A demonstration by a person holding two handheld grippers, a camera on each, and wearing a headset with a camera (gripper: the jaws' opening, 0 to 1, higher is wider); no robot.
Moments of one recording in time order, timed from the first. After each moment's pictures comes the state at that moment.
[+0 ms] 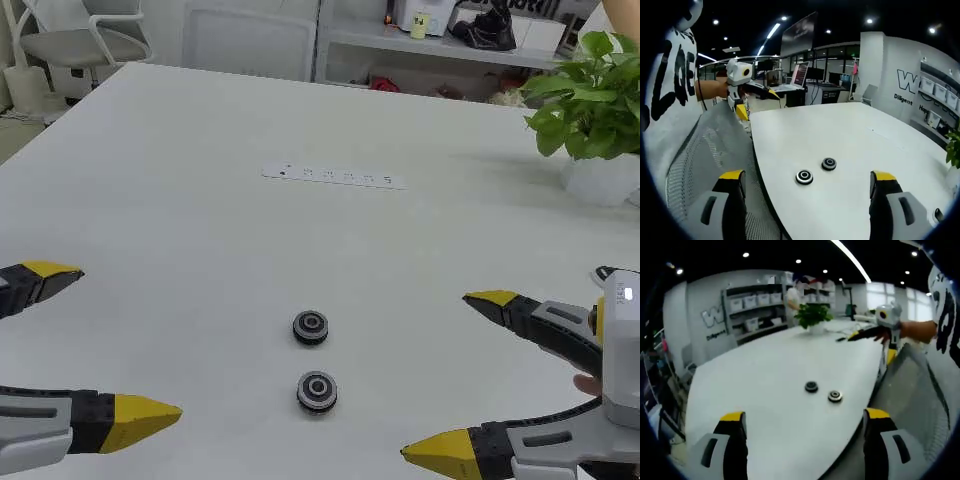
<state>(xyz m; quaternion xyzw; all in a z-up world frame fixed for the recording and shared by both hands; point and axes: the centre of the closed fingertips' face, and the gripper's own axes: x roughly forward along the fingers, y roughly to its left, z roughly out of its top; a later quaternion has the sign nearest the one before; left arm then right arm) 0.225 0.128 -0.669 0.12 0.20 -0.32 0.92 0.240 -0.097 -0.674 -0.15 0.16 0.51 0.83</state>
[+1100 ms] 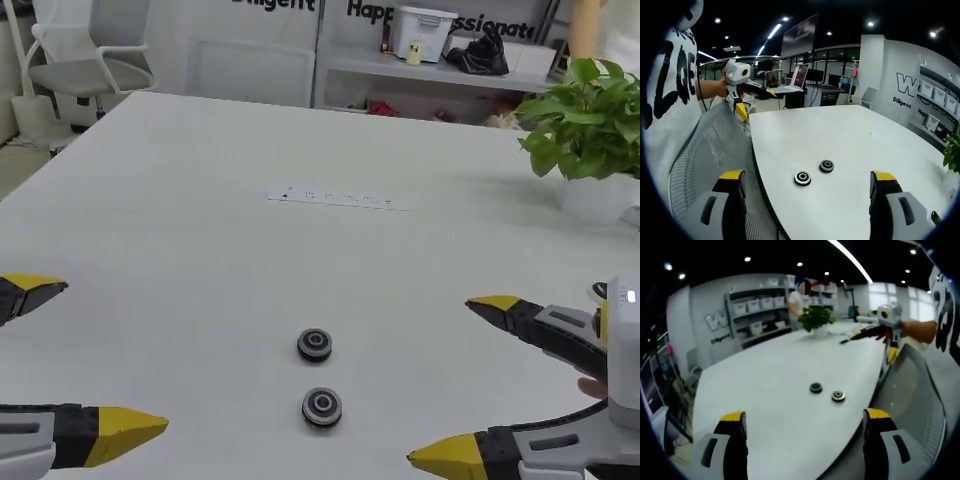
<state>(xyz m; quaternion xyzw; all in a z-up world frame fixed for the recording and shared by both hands) 0.225 0.138 -0.662 0.13 0.20 -0.31 0.92 0.244 -0.100 -0.669 -0.16 0.16 0.51 0.83</state>
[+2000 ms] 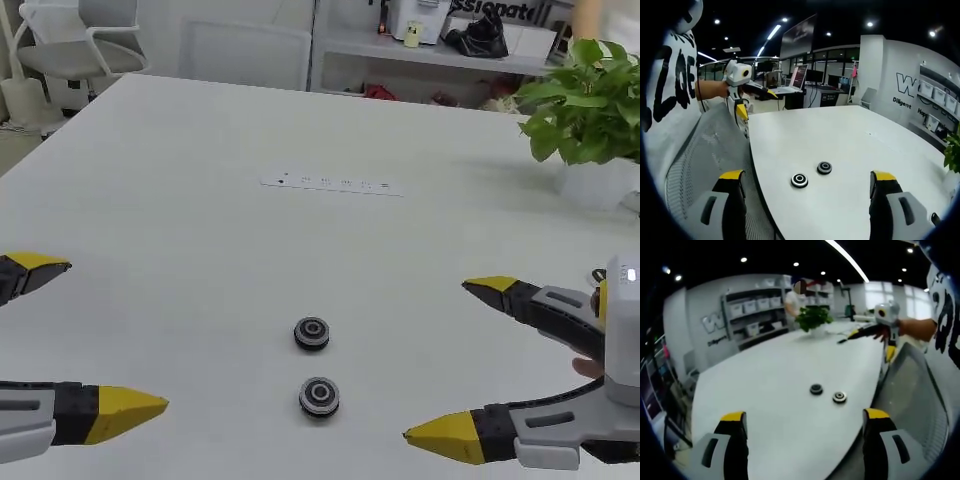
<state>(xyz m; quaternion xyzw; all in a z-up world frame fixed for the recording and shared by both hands) 0.237 0.132 -0.660 0.14 0.19 -0.33 0.92 0.253 -0.096 -0.668 -0.16 0.15 0.51 0.83</state>
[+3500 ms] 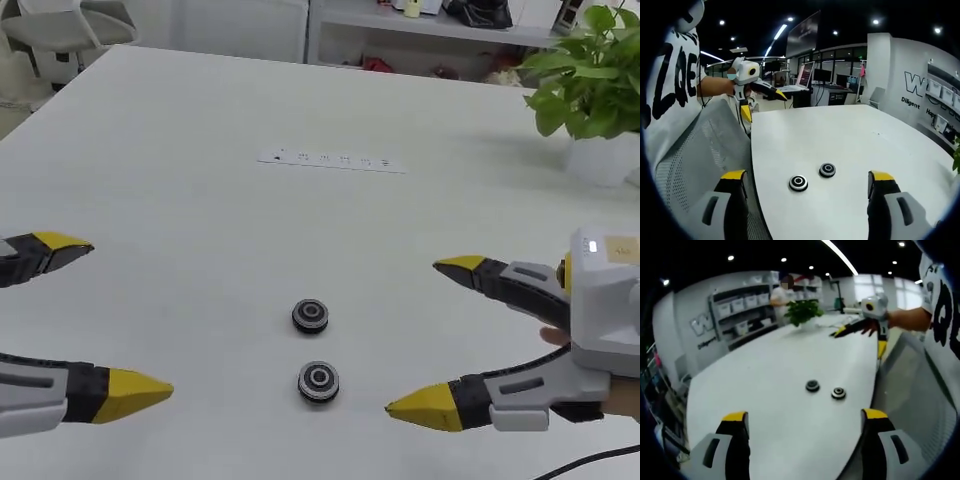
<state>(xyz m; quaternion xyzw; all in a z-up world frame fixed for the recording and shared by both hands) 0.255 0.120 -0.678 0.17 0.21 -0.37 0.89 0.271 -0.080 -0.685 -0.15 0.16 0.54 0.81</state>
